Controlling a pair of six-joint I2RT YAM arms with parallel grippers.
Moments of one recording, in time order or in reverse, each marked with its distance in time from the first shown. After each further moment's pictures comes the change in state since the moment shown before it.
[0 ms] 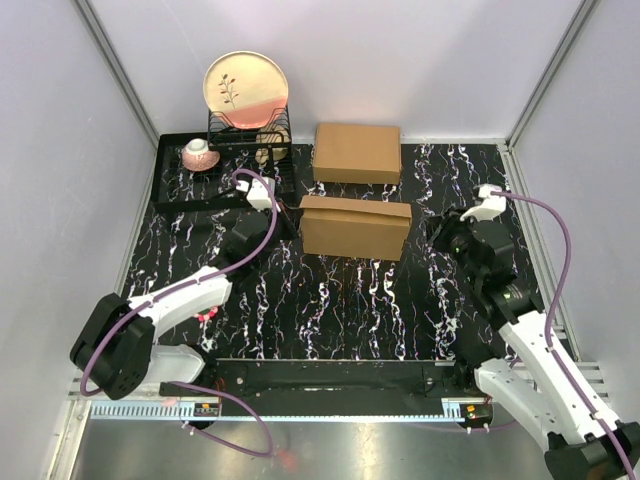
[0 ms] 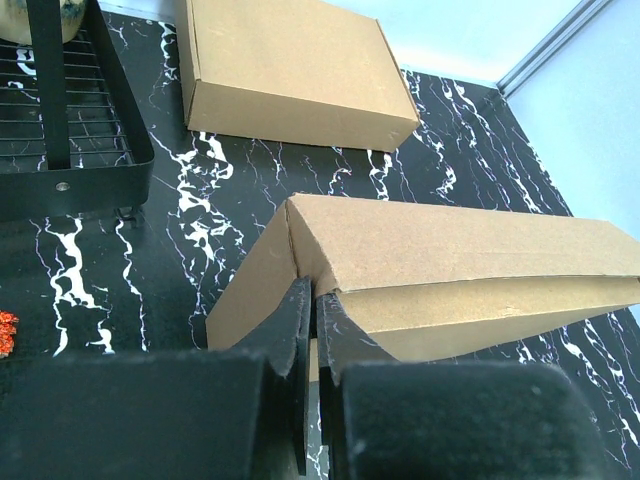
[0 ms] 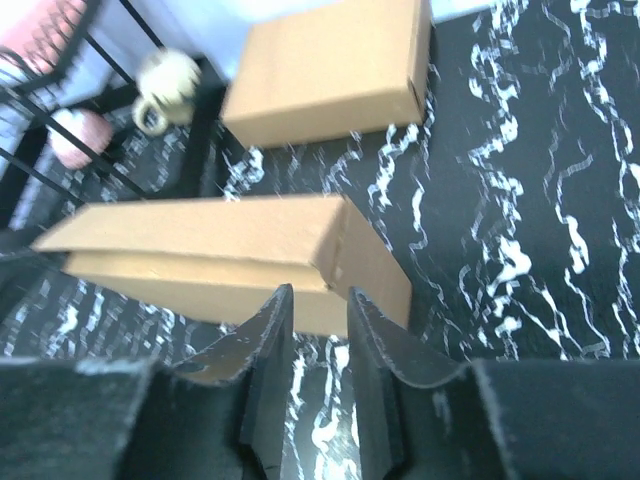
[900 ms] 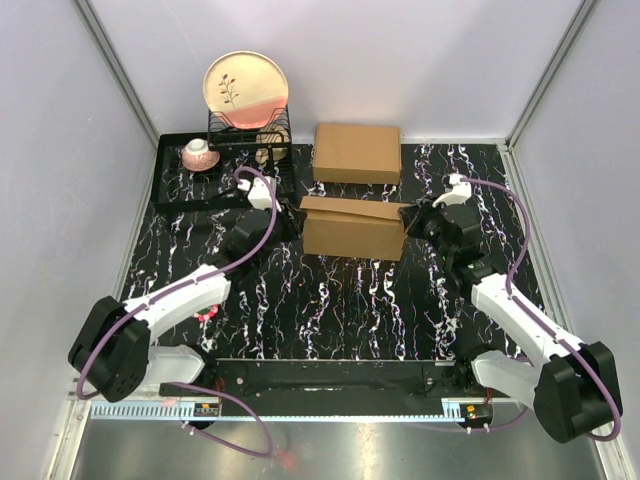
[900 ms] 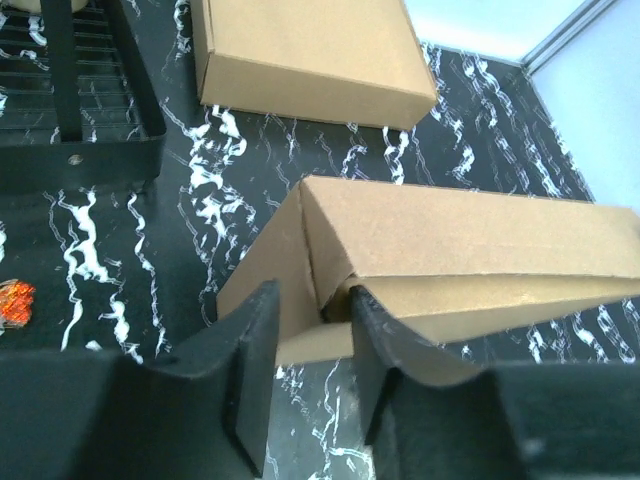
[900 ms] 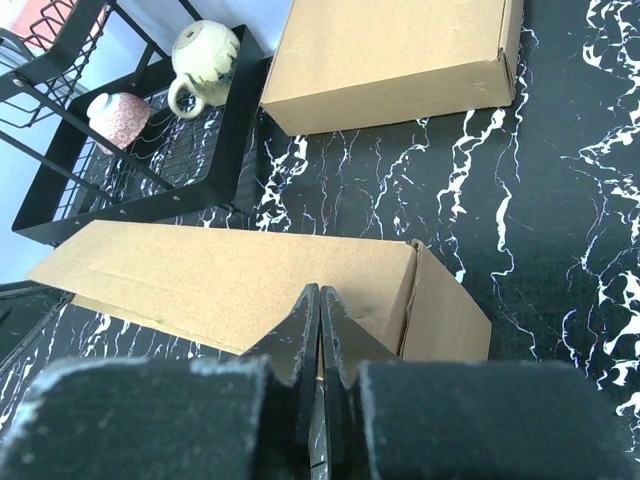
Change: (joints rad) left arm -0.003 -0.009 0.036 -0.089 -0.007 -0.002; right arm 0.000 0.320 -0.051 0.411 -0.125 0.086
